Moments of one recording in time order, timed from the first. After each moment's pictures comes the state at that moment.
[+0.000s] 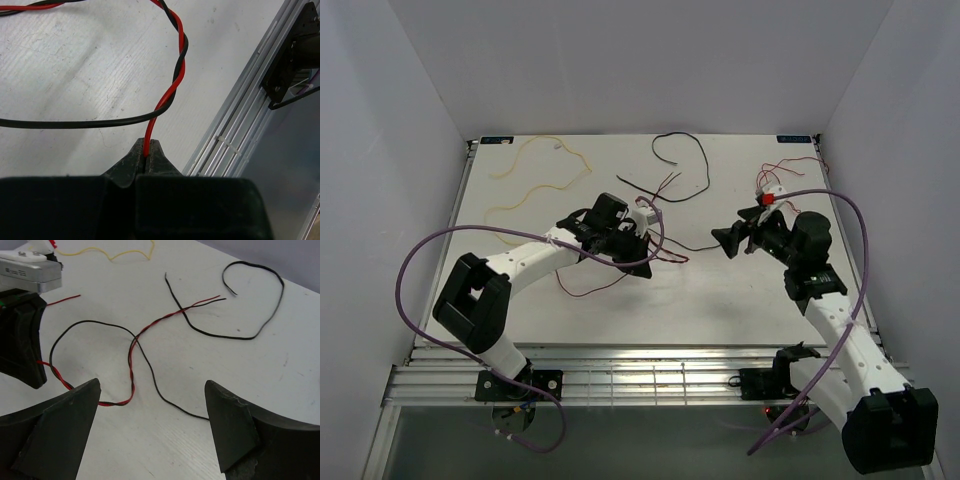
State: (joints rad) left arm -0.65 1.60 1.08 -0.37 0.58 -0.10; right arm 0.17 0.87 0.59 0.12 -0.54 -0.07
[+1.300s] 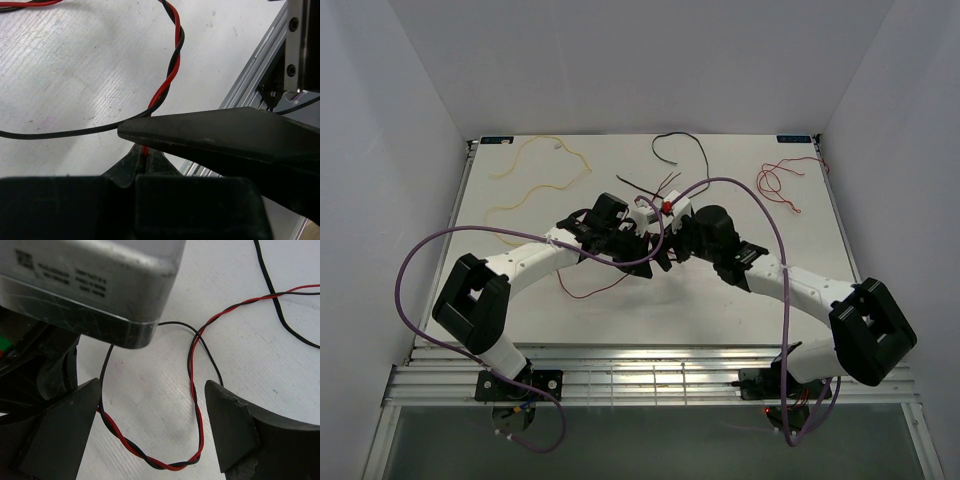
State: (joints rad) left arm -0.66 1.60 1.08 -0.37 0.57 -0.15; right arm 0.71 1.37 0.78 0.17 -0.19 -0.09
